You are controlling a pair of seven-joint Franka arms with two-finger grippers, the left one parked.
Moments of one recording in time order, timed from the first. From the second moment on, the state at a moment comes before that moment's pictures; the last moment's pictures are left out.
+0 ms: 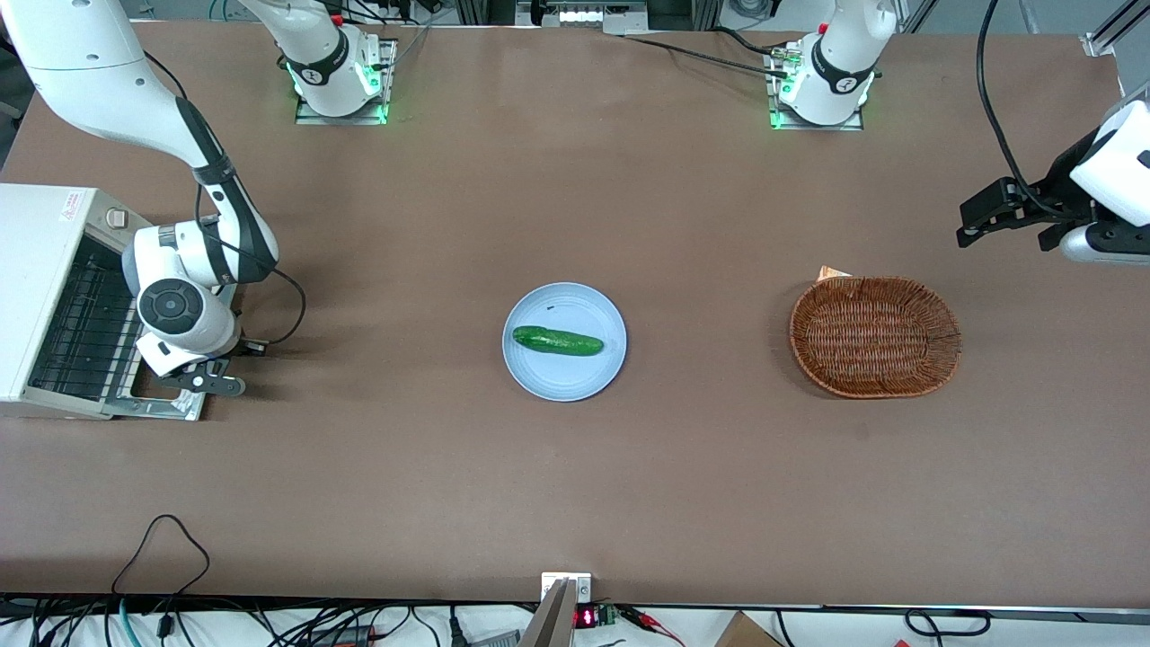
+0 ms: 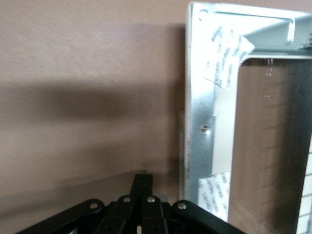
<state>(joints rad) -0.08 0.57 0.03 -1.92 -0.53 2.37 0.45</state>
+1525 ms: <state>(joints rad) -0.03 0.08 0.13 -1.58 0.04 1.59 0.10</state>
